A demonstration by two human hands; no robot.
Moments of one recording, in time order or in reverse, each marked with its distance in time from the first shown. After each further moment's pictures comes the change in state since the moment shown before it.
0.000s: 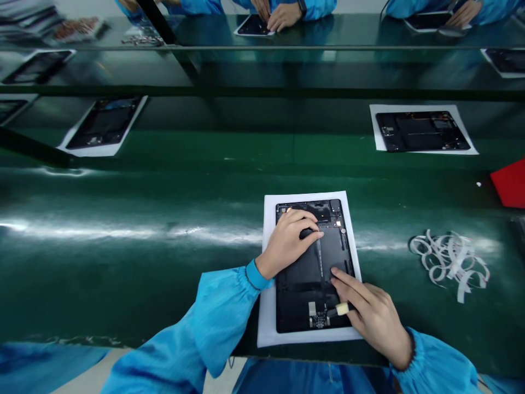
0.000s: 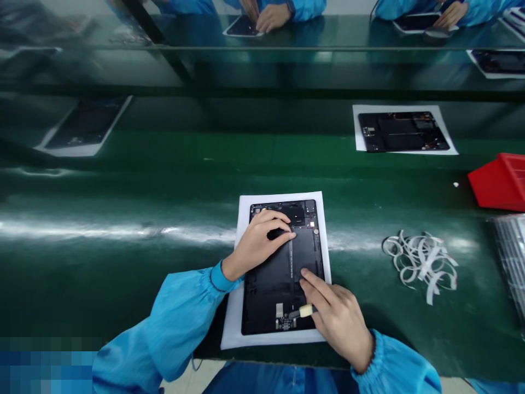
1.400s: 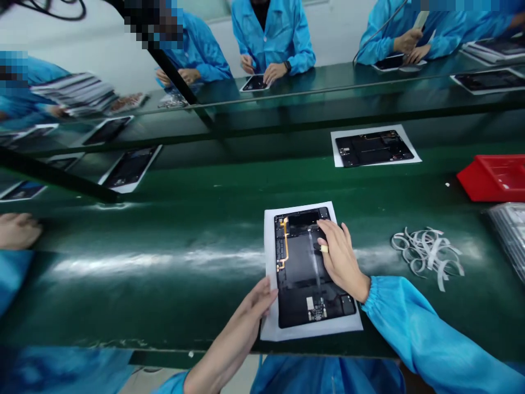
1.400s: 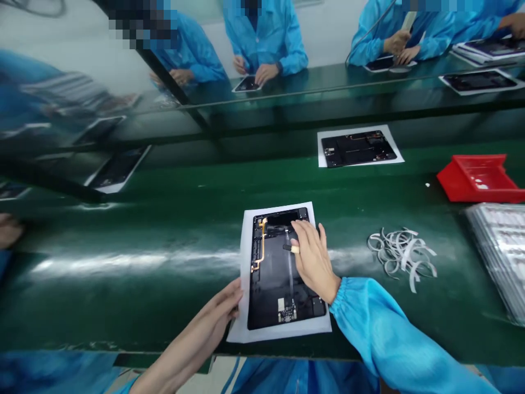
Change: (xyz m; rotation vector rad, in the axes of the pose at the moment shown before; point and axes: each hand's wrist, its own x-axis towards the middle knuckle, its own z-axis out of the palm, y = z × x) left_hand -0.126 0.064 -0.044 -0.955 0.026 -1.184; right_hand 0.074 0.023 0.023 0.092 0.275 0.146
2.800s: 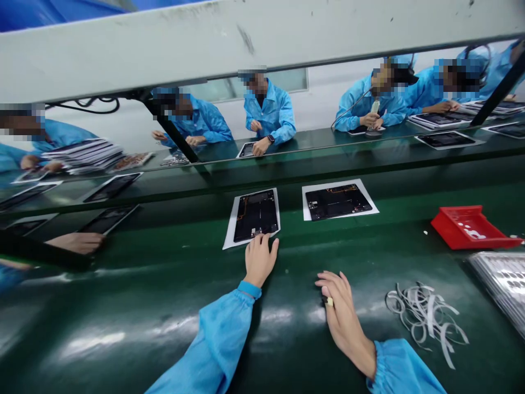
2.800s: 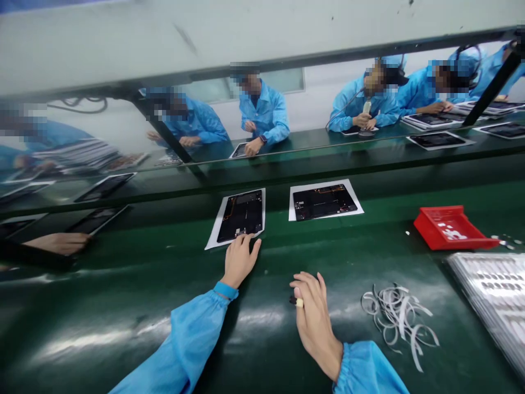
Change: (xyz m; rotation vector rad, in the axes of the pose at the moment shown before) left_hand 0.213 0.147 0.038 1.138 0.703 1.187; right_hand 0.008 0.028 0.003 0.189 0.190 0.079
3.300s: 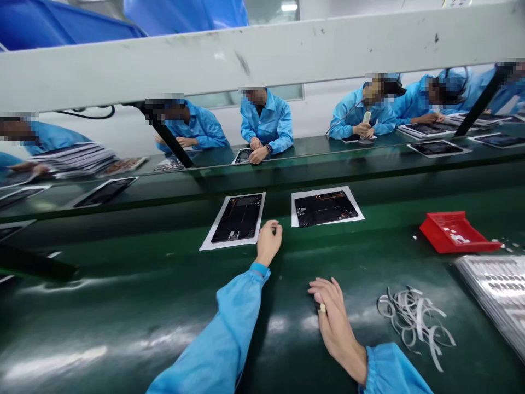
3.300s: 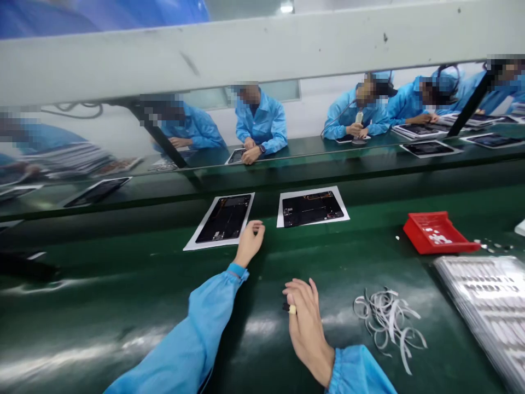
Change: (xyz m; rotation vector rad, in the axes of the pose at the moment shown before) left_hand 0.061 0.031 0.021 -0.375 -0.022 -0.132; right_hand -0.001 -0.002 -0.001 0.036 0.033 -0.029
